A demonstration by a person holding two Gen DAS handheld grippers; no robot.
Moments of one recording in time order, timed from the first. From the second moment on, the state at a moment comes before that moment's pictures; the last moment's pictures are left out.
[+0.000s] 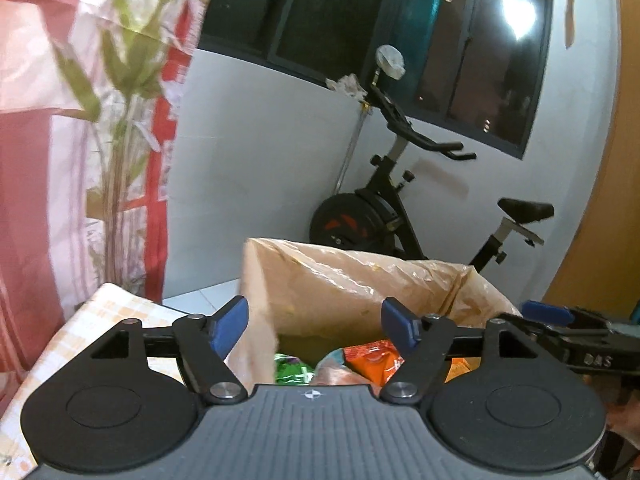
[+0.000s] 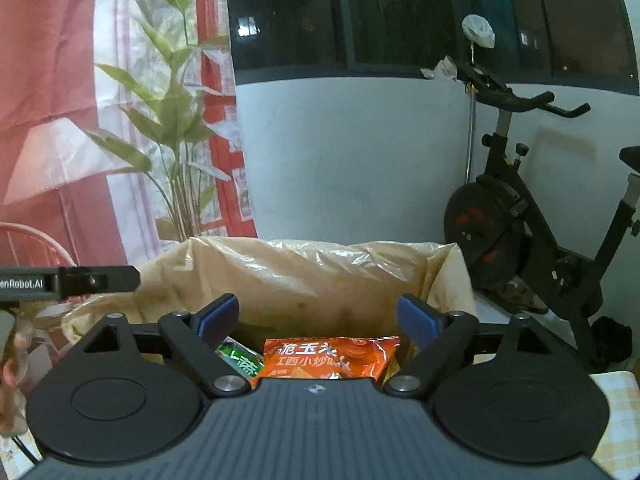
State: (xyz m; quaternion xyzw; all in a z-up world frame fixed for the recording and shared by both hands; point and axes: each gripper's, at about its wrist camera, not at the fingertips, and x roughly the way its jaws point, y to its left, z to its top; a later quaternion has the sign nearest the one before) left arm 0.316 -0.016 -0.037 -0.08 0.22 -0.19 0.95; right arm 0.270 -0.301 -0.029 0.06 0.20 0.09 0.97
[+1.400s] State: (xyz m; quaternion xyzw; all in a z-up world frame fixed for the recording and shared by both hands) left arm 0.229 0.040 -0.157 -0.05 0.32 -0.10 0.94; right arm 0.157 -0.360 -0.211 0.03 0.32 0.07 0.94
